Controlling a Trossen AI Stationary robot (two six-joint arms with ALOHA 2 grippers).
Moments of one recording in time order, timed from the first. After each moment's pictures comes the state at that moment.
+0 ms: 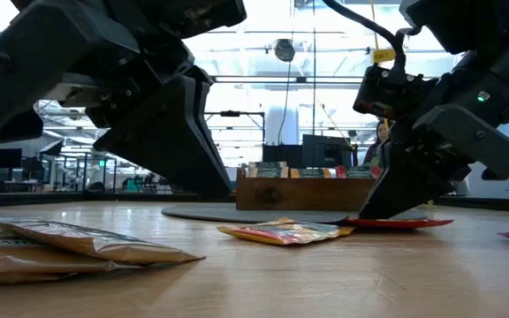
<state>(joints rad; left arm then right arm) -0.57 2.02 1.27 -0.27 -0.50 -0.26 0.47 1.77 0.73 0.02 0.45 0.59</state>
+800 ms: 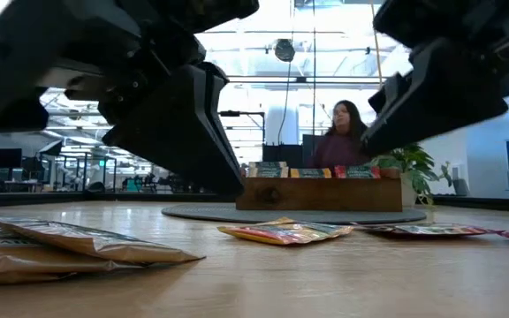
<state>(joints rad) -0.55 2.02 1.27 -0.22 -0.44 -0.18 0.57 1.68 0.73 0.26 0.39 0.37</state>
